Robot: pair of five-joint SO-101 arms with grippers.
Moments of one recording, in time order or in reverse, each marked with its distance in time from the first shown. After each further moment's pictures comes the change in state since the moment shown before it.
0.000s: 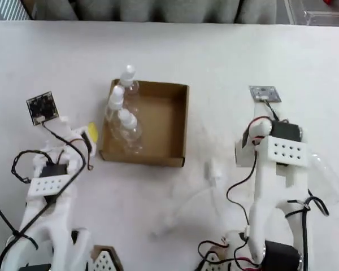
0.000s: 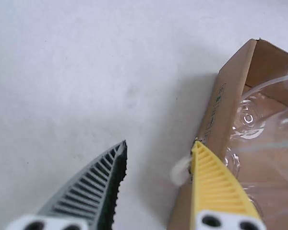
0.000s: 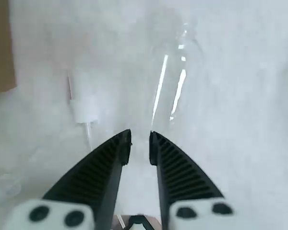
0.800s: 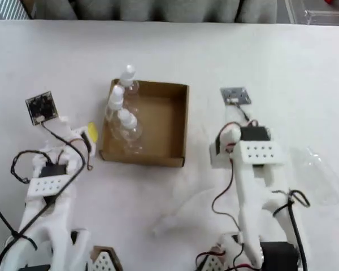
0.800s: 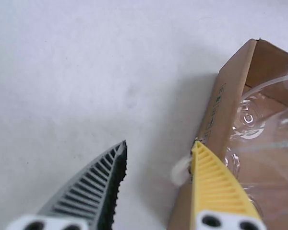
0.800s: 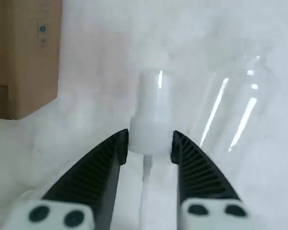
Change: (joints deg) left arm 0.0 0.0 0.0 0.0 0.0; right arm -14.5 0.8 8.8 -11.6 -9.1
